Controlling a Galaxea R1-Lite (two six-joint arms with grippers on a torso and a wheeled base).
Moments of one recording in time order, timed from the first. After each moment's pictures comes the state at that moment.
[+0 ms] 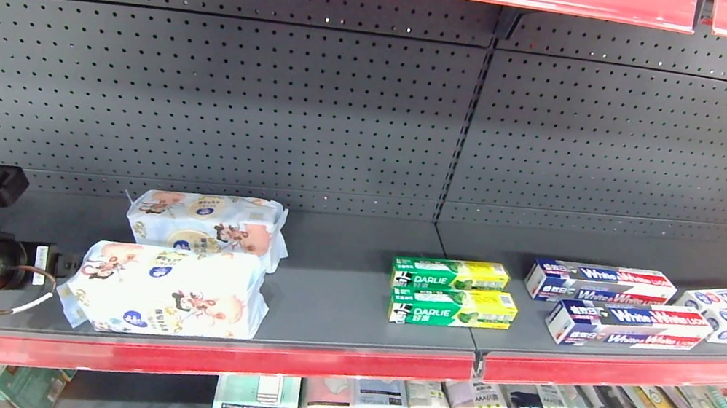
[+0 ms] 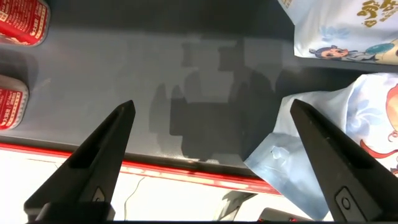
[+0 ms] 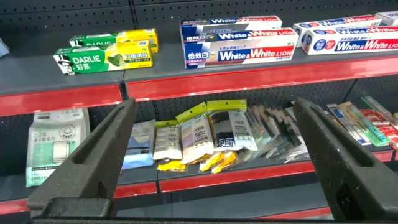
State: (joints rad) left arm 0.19 1.63 -0.55 -0.39 0.07 0.00; right arm 0.00 0.00 0.00 0.00 -0.02 0.00
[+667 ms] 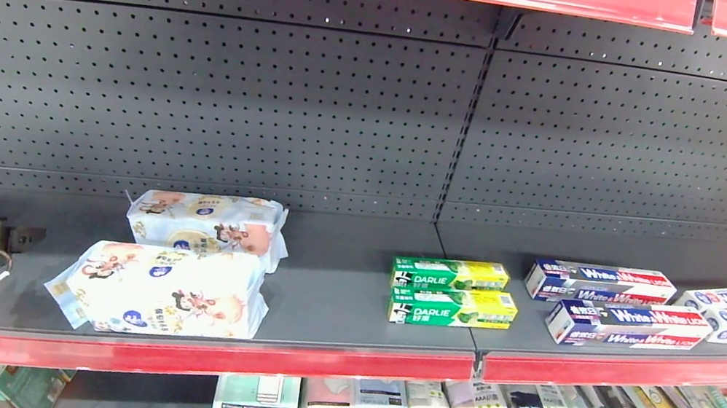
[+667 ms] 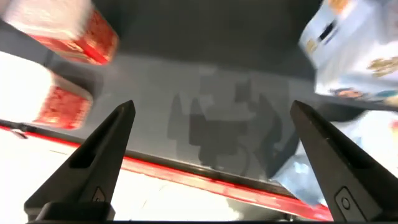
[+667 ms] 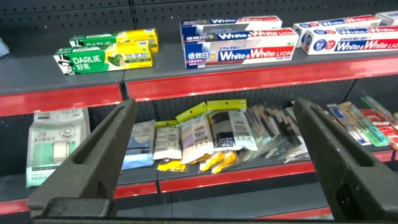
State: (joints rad) left arm 0.26 1.46 -0.53 -0.39 0.11 0.01; right arm 0.00 0.00 0.00 0.00 -0.02 0.00
